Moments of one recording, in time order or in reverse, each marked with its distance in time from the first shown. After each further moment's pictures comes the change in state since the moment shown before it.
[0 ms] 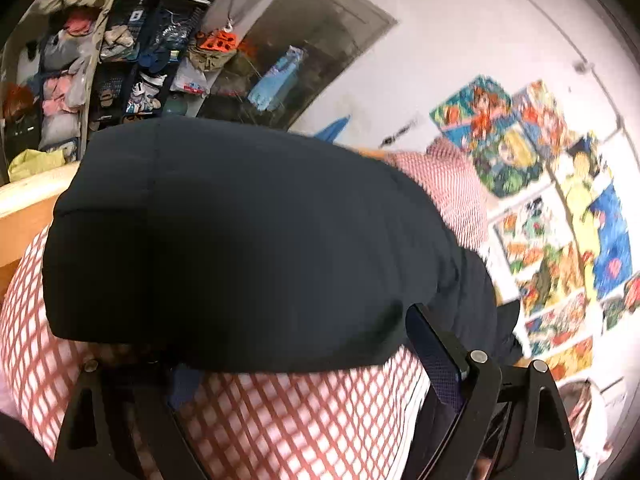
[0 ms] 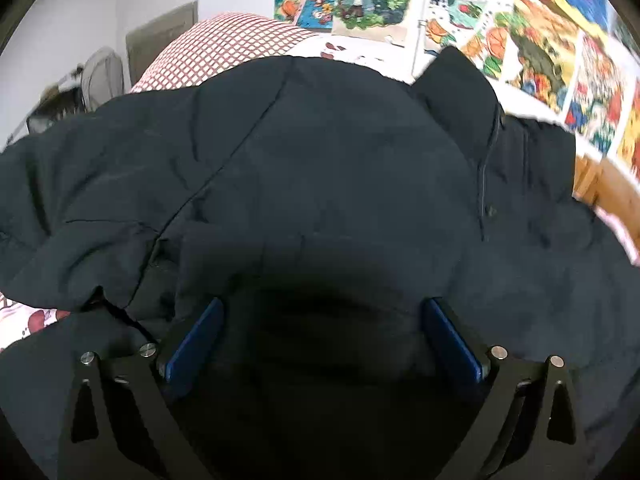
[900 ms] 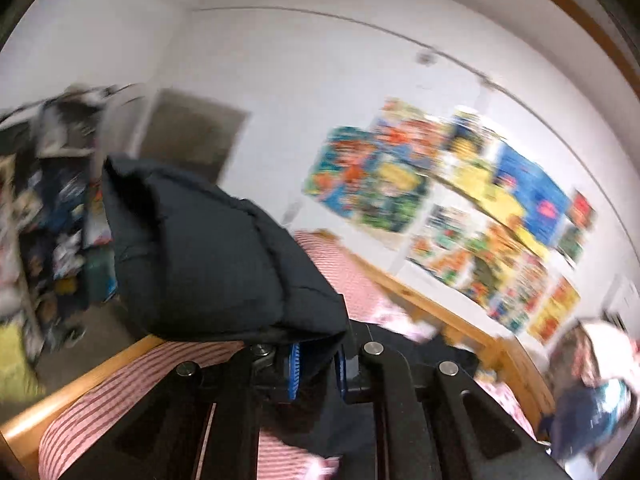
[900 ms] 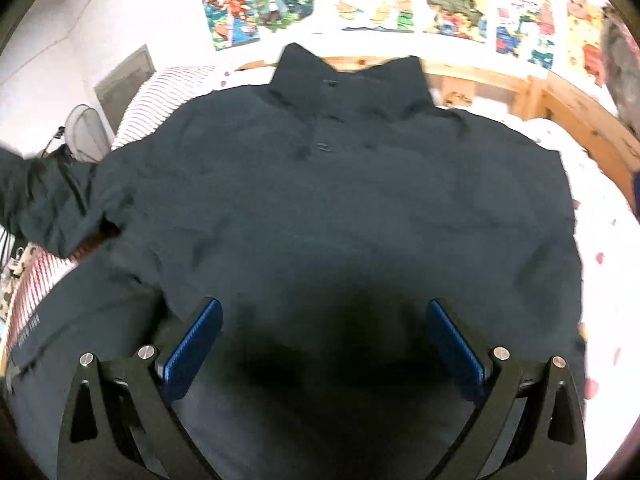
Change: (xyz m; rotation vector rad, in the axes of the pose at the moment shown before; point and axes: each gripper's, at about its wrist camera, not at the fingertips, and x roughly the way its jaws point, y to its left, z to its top) left arm -0.095 -0.176 0.032 0.480 -0.298 -0.238; right arm -0.112 -0.148 -0.067 0.207 0.088 0.025
